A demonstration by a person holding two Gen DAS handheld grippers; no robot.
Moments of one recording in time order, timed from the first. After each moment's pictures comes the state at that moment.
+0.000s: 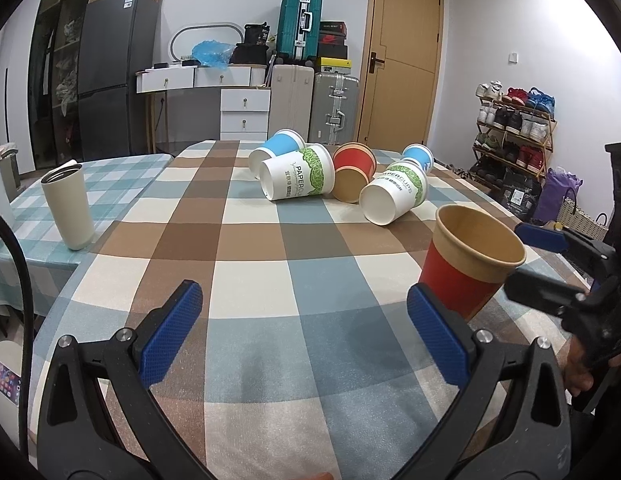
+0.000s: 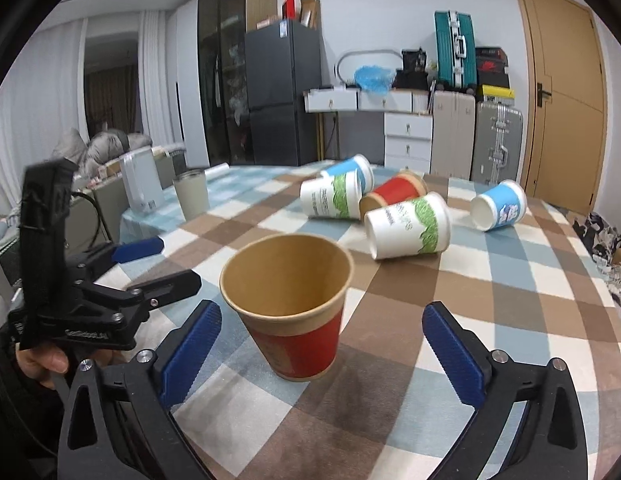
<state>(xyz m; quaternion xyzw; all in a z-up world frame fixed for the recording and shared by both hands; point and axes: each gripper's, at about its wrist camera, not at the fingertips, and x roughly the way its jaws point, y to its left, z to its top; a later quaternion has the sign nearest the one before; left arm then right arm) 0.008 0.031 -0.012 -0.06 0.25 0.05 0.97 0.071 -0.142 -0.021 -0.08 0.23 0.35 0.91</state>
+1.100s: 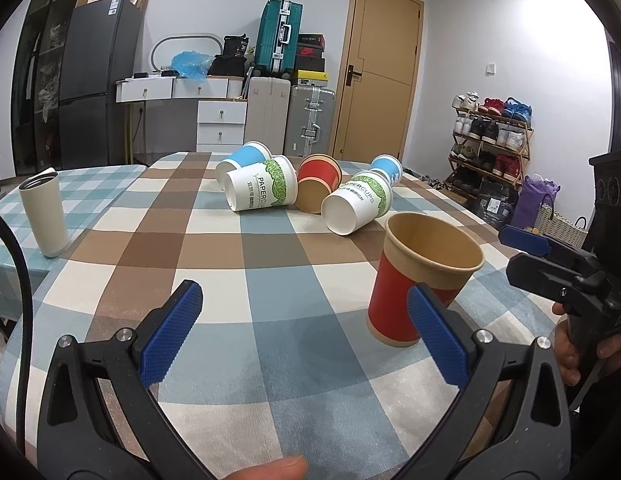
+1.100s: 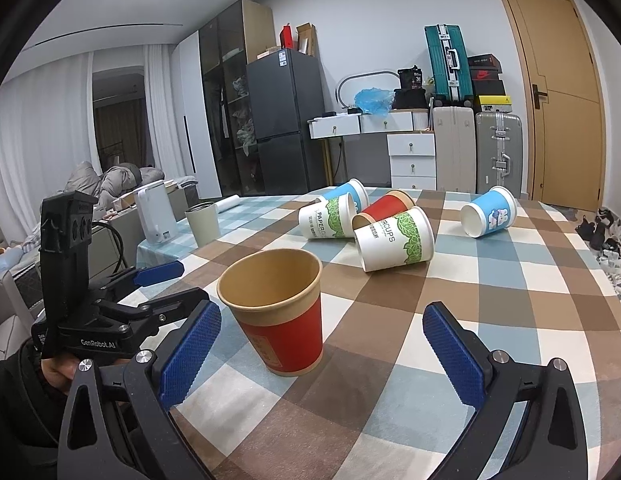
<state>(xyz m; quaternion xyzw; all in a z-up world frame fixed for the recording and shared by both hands) 0.003 0.017 -0.010 -0.07 0.22 0.00 0.97 0.063 -0.181 -0.017 -0.03 0.20 0.37 0.91</state>
